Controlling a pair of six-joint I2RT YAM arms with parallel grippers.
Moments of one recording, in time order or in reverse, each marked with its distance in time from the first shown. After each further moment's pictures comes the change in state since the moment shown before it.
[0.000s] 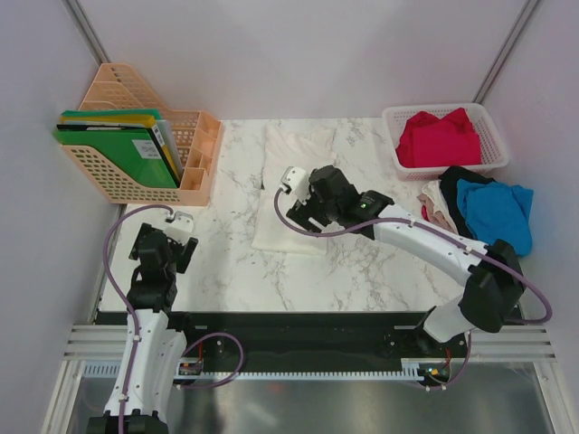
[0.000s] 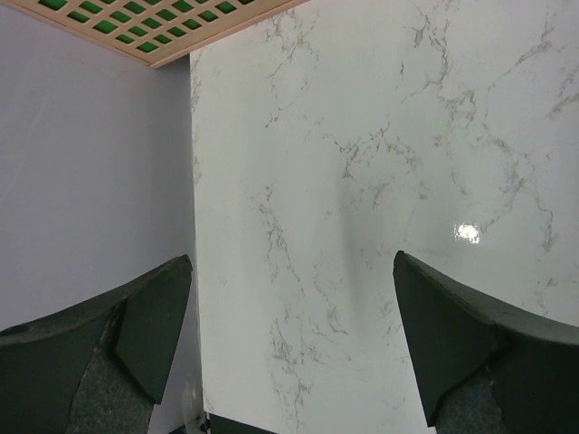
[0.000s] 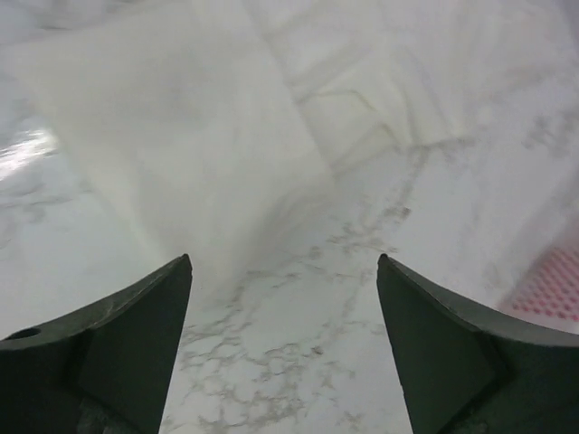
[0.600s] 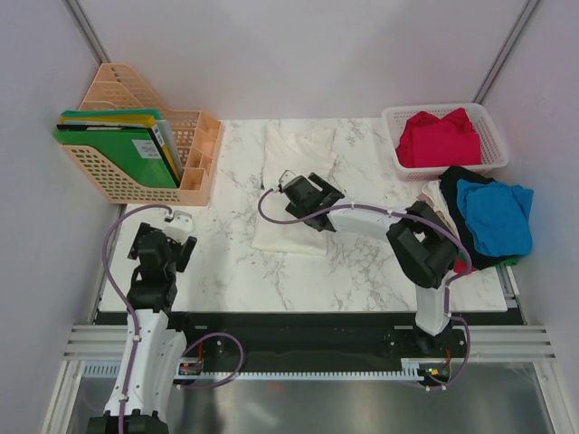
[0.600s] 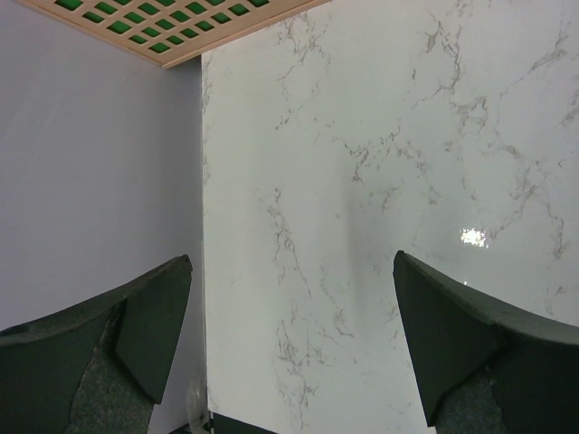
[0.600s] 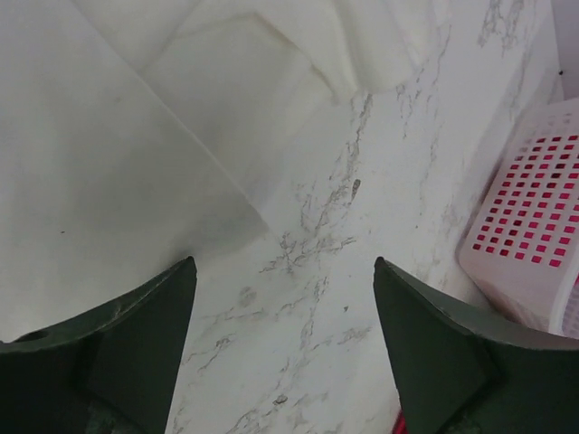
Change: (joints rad) left arm 0.000 0.000 0.000 0.016 -0.017 0.000; right arm -0.021 0.394 0.117 0.080 0.274 0.005
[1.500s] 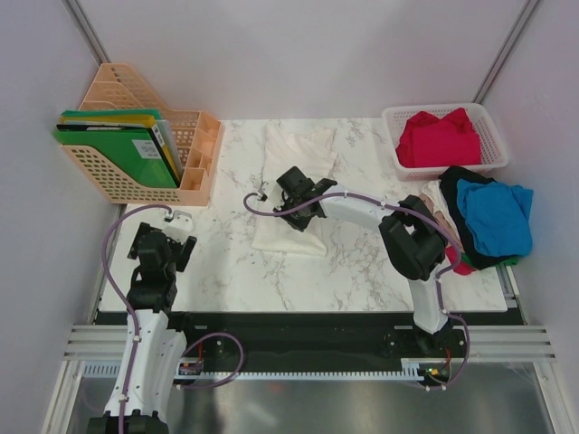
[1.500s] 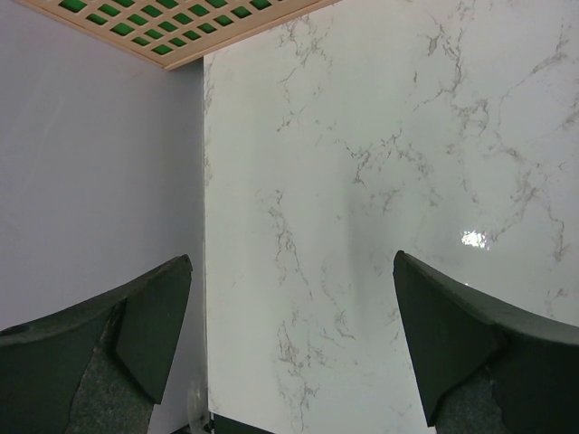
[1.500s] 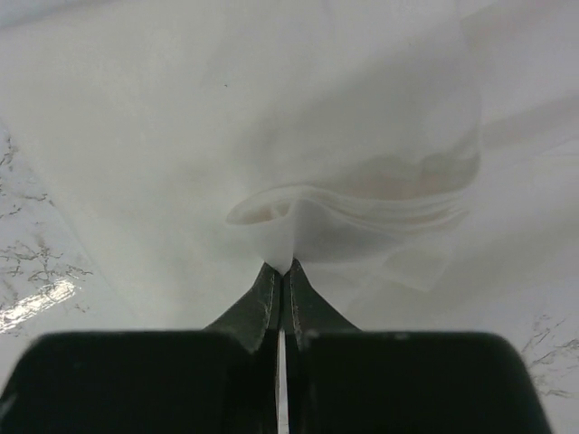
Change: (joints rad) left arm 0.000 -0.003 0.000 0.004 0.000 0.000; right arm -0.016 0.100 0.196 -0.253 -0.655 0.008
